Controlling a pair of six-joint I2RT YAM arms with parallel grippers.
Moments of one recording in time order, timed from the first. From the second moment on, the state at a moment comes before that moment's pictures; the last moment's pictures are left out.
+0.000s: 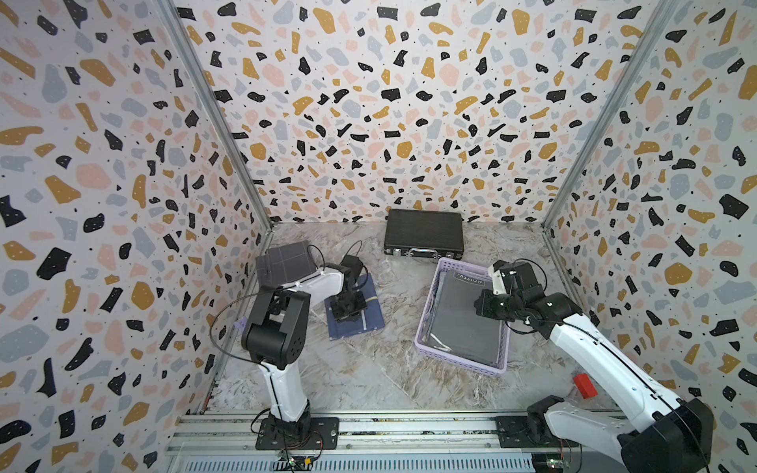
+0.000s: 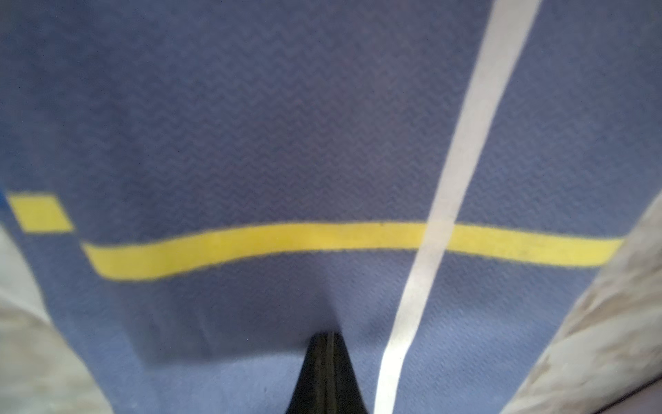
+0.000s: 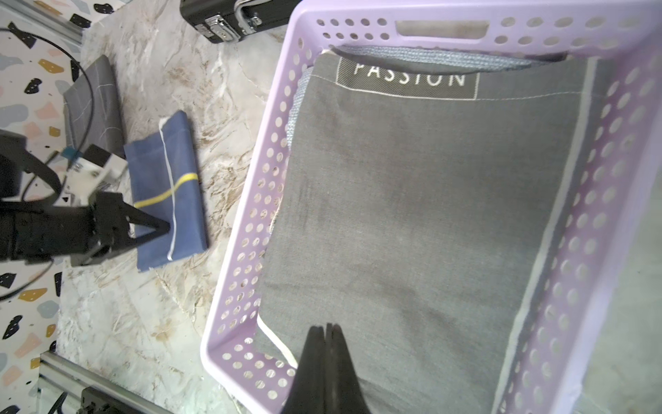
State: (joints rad) left arm -0.37 1.79 1.11 -0.81 0.11 -0.68; right arm 0.45 1.12 0.96 -0.72 -0.15 0.54
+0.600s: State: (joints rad) left arm -0.15 1.40 1.02 -0.82 0.04 -0.68; right arm 0.87 1.62 1.30 -0.74 -0.15 0.46
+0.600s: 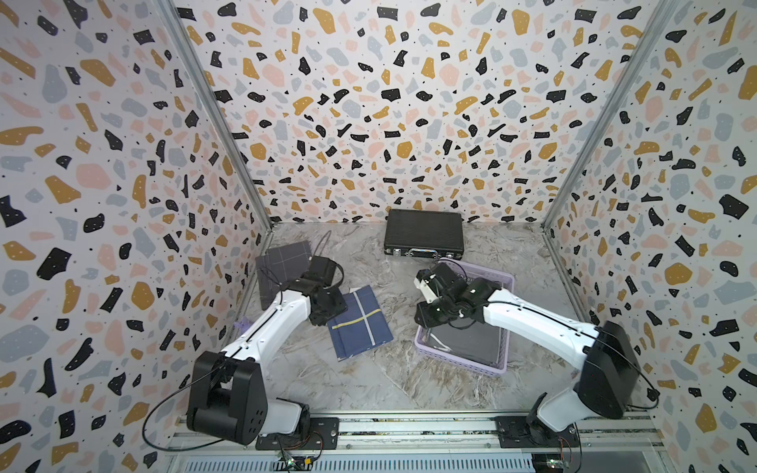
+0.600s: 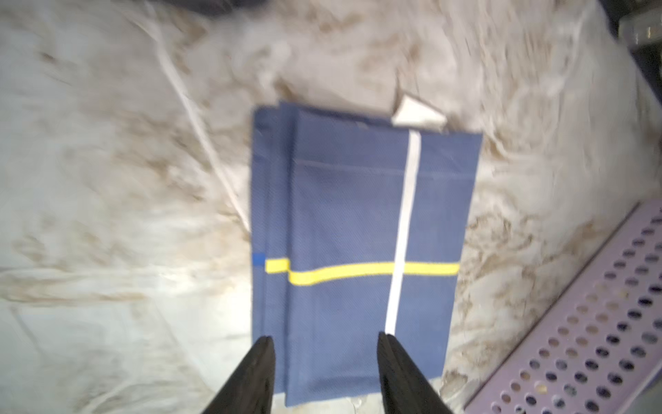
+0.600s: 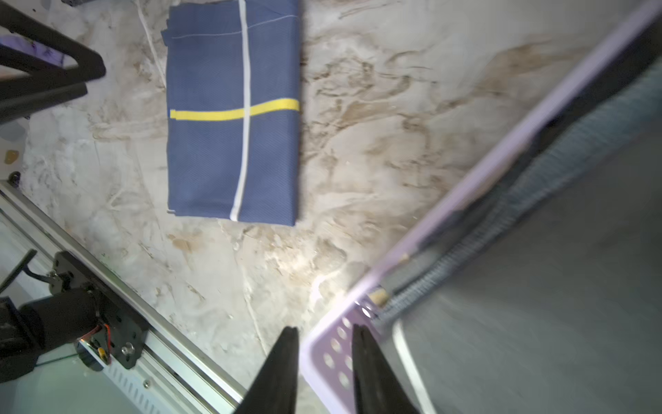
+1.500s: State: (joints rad) left arm 0.03 1.81 1.17 -0.72 0.23 -0.50; right arm 0.91 2.06 1.56 -0.74 -0.17 0.43
